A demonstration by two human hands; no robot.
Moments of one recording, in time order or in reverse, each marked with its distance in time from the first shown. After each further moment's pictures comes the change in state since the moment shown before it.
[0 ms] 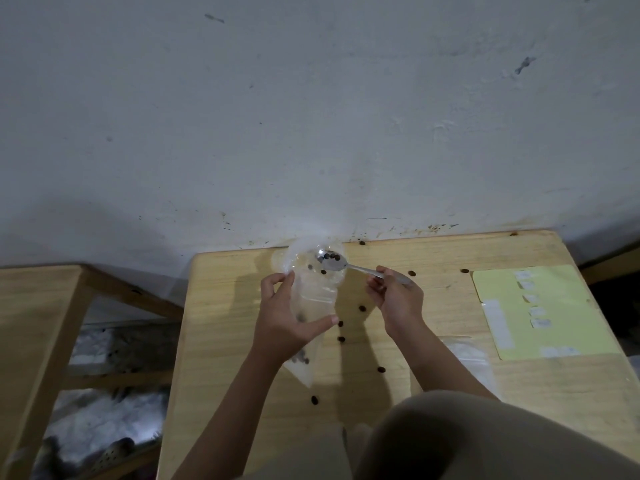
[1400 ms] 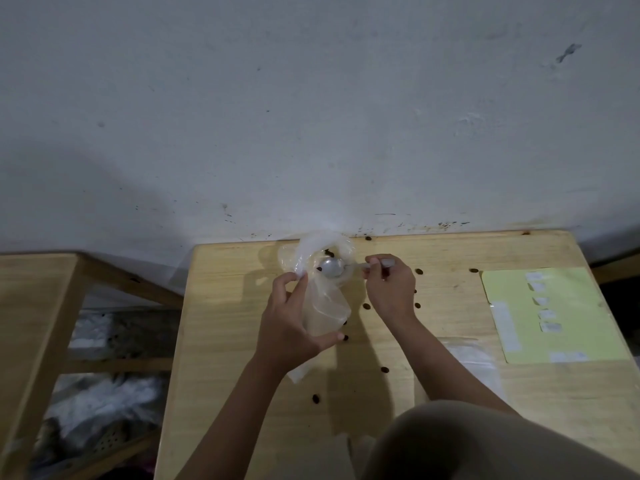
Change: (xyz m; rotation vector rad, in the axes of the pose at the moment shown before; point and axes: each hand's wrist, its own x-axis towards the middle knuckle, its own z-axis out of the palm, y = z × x) left_hand -0.004 -0.013 0.007 0.265 0.023 0.259; right_hand 0.008 0.009 0.016 -0.776 -0.109 -0.572
